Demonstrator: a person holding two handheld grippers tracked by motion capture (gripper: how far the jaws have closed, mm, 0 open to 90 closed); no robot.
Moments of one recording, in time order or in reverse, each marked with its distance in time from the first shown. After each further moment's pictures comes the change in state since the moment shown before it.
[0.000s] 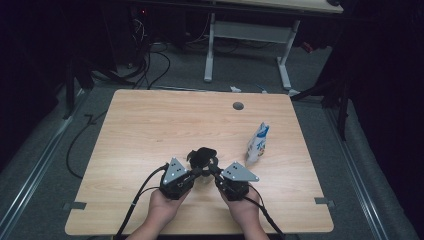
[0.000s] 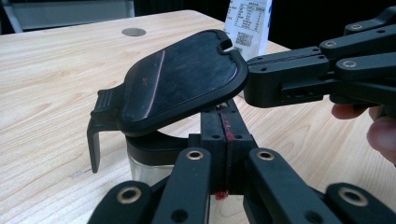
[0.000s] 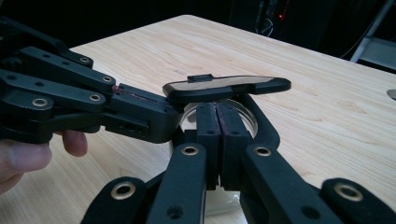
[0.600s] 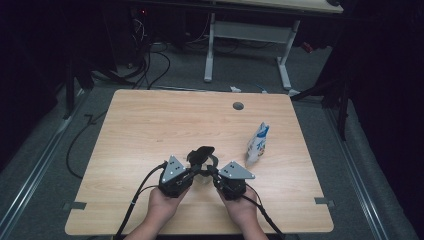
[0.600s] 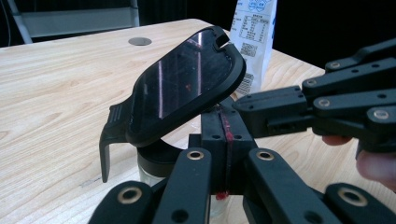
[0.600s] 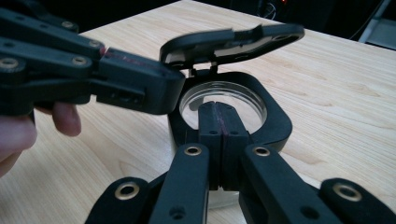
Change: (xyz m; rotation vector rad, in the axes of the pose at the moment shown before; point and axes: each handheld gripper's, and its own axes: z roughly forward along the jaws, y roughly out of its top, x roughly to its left) left arm 0.003 0.005 -0.002 -0.026 0.015 0.006; right arm 0.001 -0.006 0.011 0.049 0.005 0.031
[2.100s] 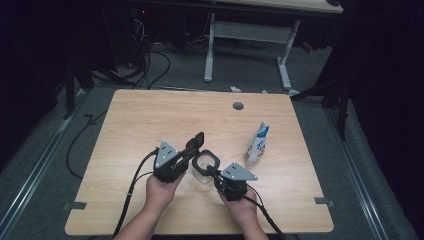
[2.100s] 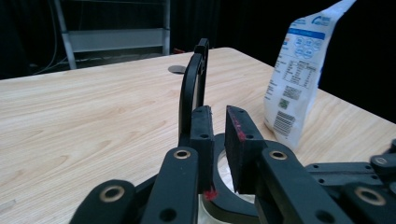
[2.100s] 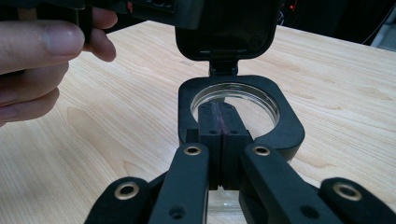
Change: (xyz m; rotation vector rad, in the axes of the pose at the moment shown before) left arm 0.027 0.025 0.002 -0.075 0.113 -0.047; right arm -0.004 -0.006 0.000 -0.033 0.039 0.008
